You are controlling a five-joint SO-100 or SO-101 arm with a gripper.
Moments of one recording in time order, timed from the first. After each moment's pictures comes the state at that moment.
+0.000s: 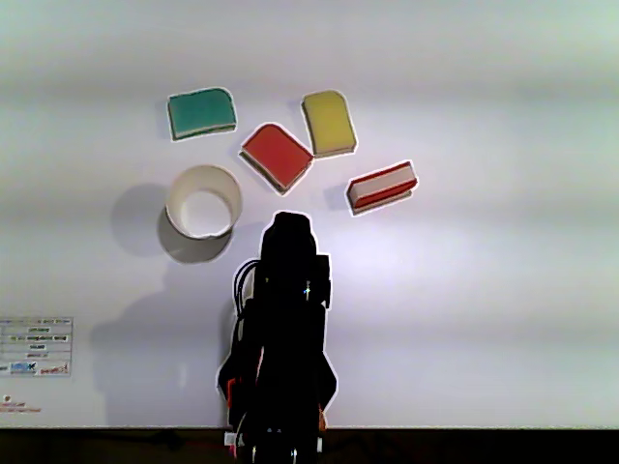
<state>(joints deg) 4.7 186.4 177.2 75.1 -0.4</state>
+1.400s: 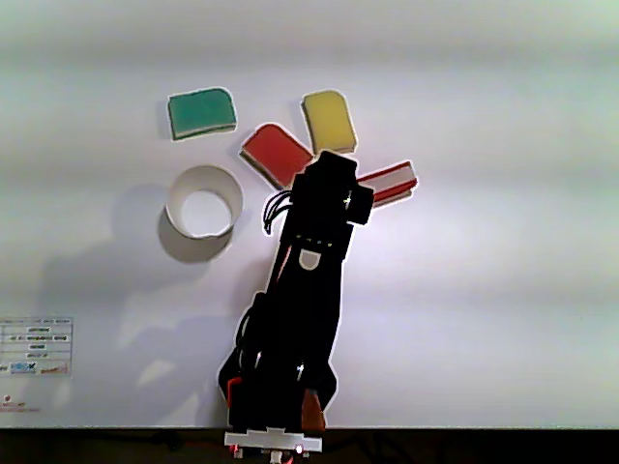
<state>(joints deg) 16.9 125.8 121.3 78.3 -0.8</state>
